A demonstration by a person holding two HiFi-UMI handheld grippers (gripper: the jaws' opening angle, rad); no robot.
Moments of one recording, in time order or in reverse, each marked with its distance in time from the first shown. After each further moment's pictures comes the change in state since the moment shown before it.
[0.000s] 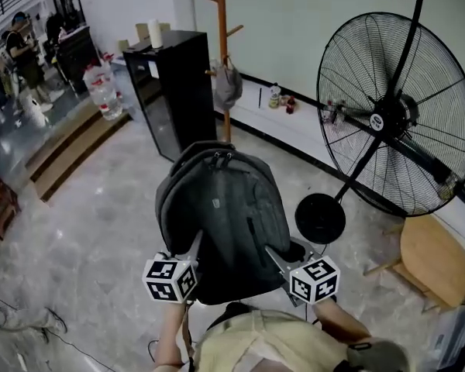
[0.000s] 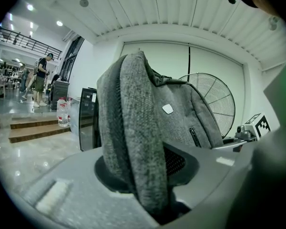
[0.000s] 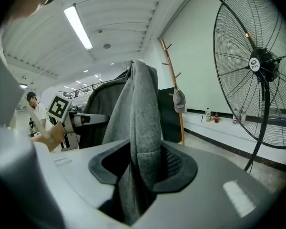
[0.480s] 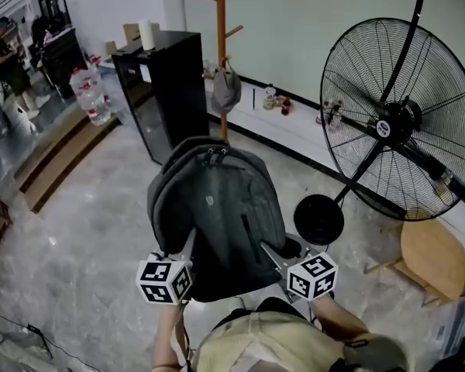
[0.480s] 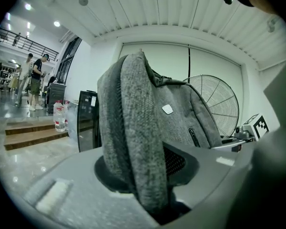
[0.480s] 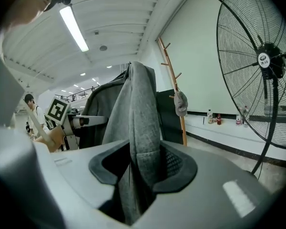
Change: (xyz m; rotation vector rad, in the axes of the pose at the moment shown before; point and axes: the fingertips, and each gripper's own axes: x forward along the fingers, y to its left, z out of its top) left arm 0.038 0.068 0.036 0.027 -0.020 -0.032; right arm 0.076 0.000 0.034 0.029 -0.042 -0.019
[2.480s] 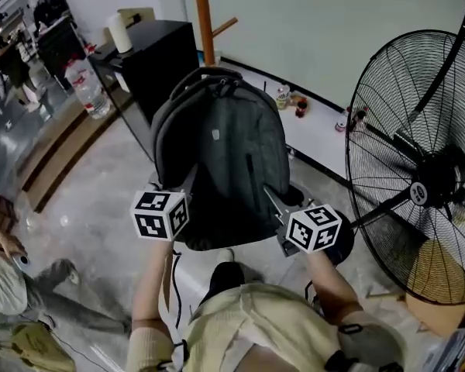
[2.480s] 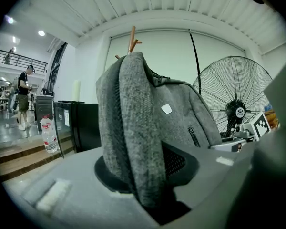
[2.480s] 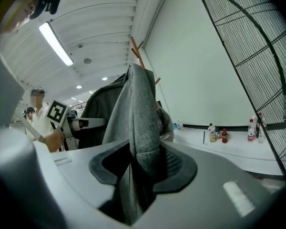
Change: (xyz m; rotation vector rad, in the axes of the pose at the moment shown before) left arm 0.347 0.061 0.151 0.134 0.003 0.017; right arm 0.214 -0.265 0.171 0.066 -0.131 0.022
